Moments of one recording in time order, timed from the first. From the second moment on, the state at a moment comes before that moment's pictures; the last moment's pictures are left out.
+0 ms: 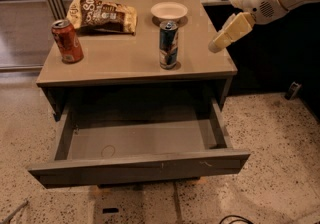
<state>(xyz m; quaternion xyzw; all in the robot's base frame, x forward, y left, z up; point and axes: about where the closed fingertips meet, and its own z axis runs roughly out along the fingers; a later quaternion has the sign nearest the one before) 0.637 -0.167 0.958 -0.51 0.76 0.14 0.38</state>
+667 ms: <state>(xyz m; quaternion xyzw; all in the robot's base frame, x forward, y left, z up) 0.663 -0.098 0.955 -0.53 0.71 0.20 0.41</state>
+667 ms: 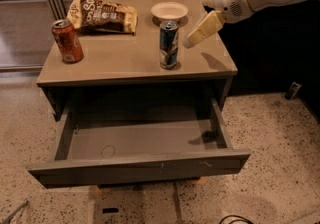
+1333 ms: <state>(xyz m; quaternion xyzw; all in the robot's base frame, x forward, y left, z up) 0.676 -0.060 0.935 -0.57 0.69 0.20 0.40</state>
